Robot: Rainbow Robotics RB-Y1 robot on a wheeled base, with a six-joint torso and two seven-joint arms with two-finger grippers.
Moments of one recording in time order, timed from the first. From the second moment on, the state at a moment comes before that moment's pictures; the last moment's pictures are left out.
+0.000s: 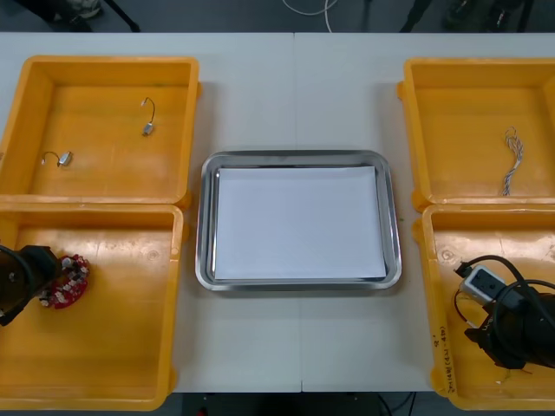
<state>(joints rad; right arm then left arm) 0.28 -1.02 0.18 -2.14 -0.82 1.00 1.90 0.04 0.27 0.40 -1.97 0.34 1.41 -1.11</state>
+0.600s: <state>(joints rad) 0.28 -1.02 0.24 -2.11 -0.76 0.92 1.90 0.05 0.29 0.40 -1.99 0.37 1.54 -1.11</state>
